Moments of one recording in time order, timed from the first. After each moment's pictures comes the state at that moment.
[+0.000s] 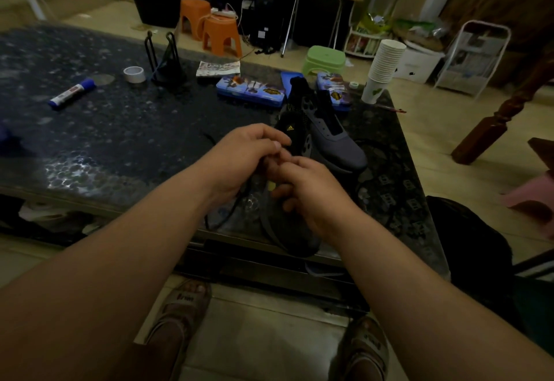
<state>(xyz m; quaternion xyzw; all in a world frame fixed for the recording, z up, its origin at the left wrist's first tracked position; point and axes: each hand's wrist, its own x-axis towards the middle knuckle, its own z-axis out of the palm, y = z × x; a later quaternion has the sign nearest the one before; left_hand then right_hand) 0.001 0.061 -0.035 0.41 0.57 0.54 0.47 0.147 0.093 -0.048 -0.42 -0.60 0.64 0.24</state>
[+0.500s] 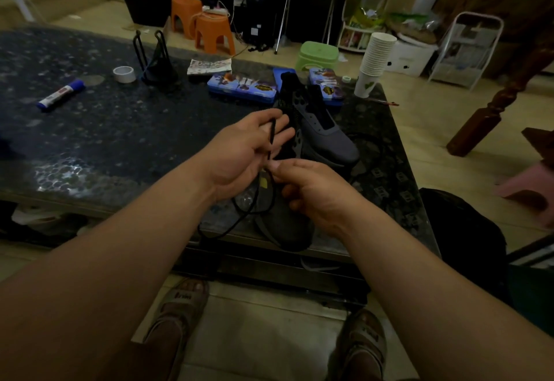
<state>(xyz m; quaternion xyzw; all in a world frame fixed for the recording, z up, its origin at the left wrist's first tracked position) 0.019 0.064 -0.029 0.34 0.44 0.60 0.57 0.171 0.102 -0.053 -0.42 -0.57 0.67 0.21</state>
